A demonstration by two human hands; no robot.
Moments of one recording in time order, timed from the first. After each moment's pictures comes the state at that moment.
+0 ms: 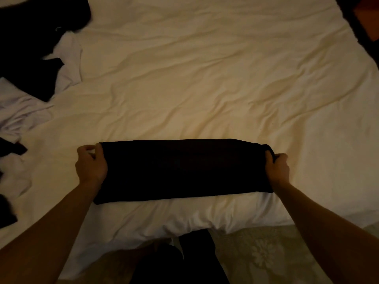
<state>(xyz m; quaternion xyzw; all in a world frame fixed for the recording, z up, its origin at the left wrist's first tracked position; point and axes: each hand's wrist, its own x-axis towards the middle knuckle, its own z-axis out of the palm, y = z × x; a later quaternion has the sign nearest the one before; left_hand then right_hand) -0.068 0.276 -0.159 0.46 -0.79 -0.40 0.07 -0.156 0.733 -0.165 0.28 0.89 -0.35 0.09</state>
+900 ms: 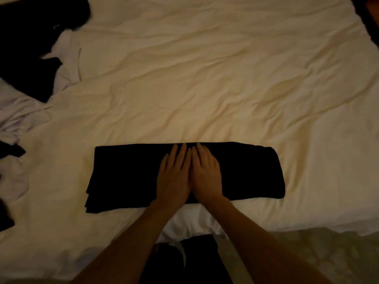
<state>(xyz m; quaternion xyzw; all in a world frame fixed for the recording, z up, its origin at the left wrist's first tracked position) -0.078 0.447 -0.175 -0.01 -0.99 -0.12 -0.04 -0.108 0.559 -0.188 -0.18 0.97 -0.13 0.01</state>
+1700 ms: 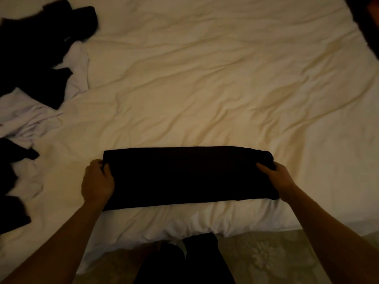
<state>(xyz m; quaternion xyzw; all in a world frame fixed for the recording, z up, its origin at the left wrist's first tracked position) -0.043 0.281 -0.160 0.42 -0.87 -0.25 -0.04 -0.162 0.737 -0.122 0.24 0.79 -0.50 0.26</state>
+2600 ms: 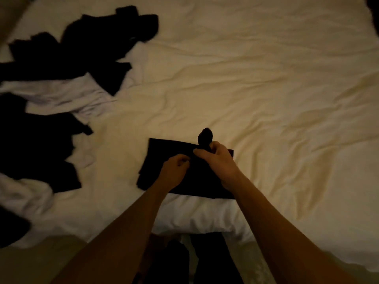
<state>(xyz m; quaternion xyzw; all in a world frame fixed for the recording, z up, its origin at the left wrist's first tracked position) -0.057 0.355 -0.117 0.27 -0.77 -0.55 -0.17 -0.114 0.487 -0.036 0.06 0.75 -0.56 0.34</state>
